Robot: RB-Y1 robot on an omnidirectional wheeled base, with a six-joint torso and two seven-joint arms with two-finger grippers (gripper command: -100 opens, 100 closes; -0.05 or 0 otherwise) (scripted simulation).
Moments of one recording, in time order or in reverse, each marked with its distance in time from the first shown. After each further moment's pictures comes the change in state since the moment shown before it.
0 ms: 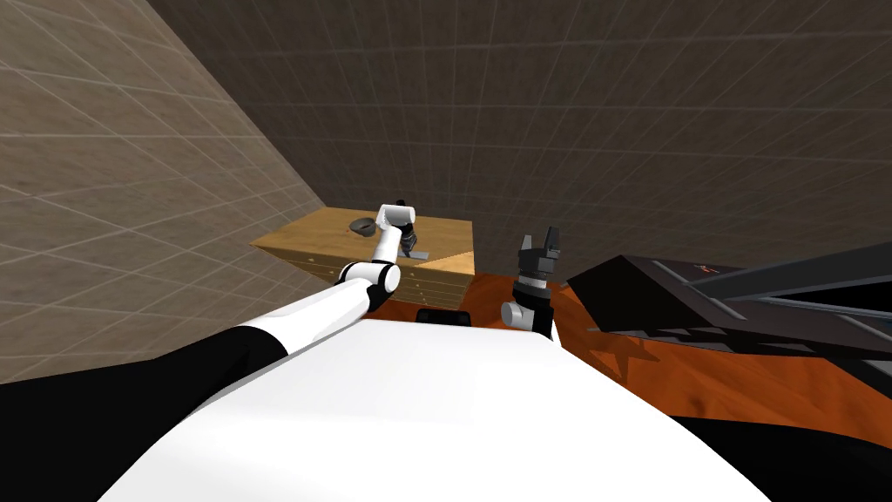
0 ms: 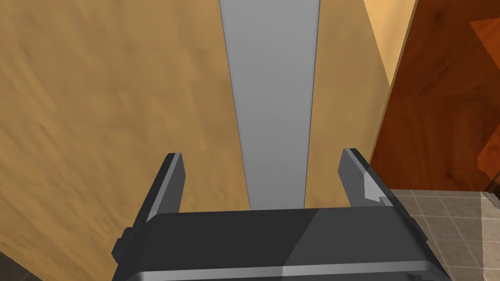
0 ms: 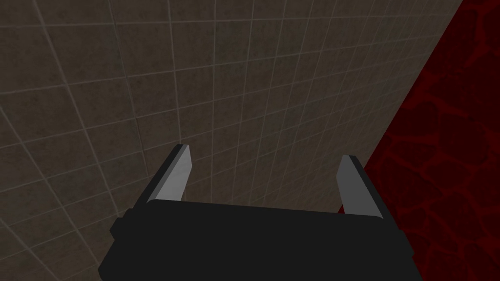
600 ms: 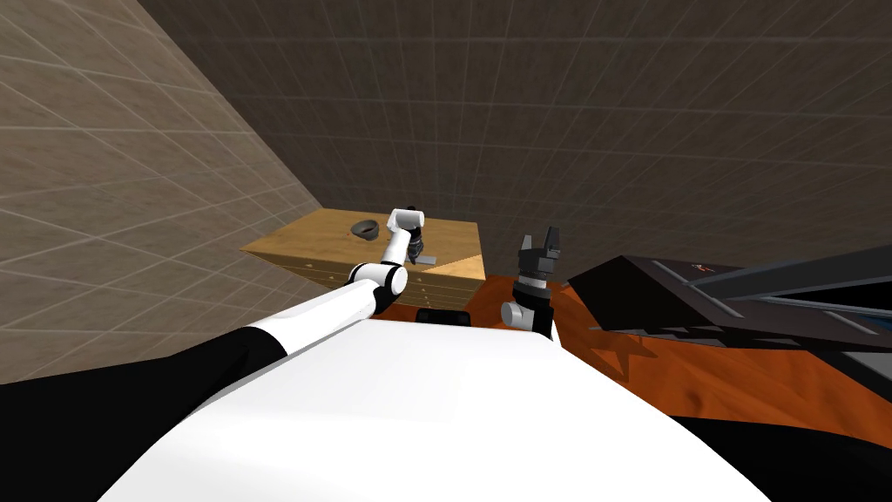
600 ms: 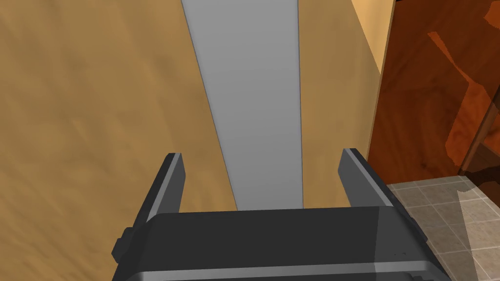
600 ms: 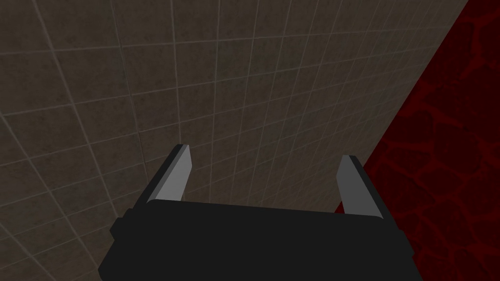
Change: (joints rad) left arm -0.019 -0.085 0.005 0.061 -0.033 0.095 0.020; right arm 0.000 0.000 0.000 0.000 0.000 0.000 0.000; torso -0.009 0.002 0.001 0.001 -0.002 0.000
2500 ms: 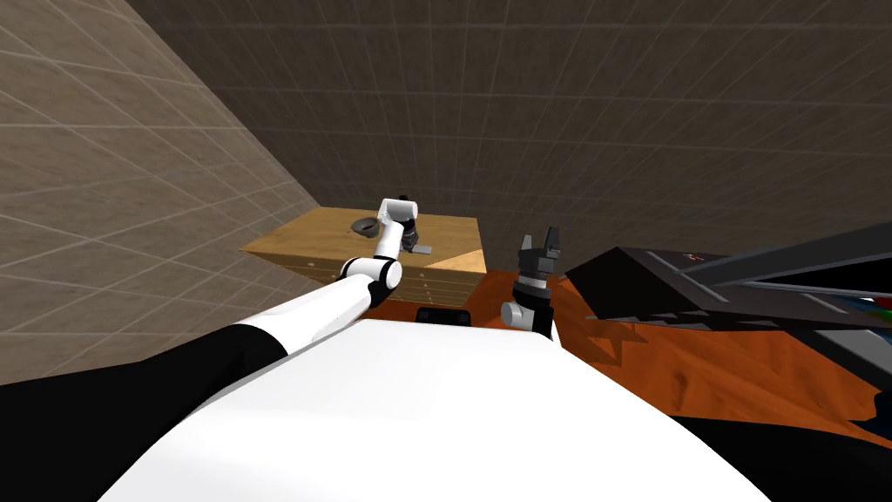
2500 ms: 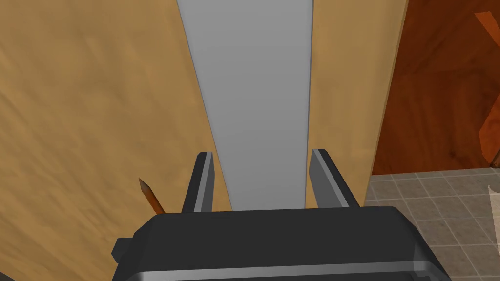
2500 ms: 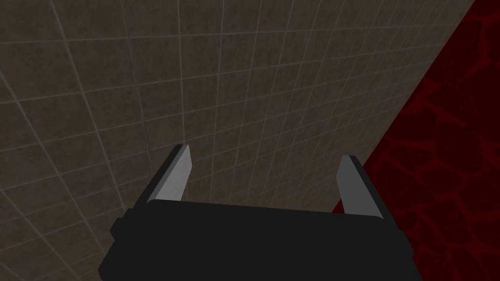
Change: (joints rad) left arm -0.037 0.078 -0.010 -0.044 0.025 -0.028 -0.012; right arm 0.000 0.000 0.000 0.000 0.000 0.000 0.000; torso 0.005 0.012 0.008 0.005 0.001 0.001
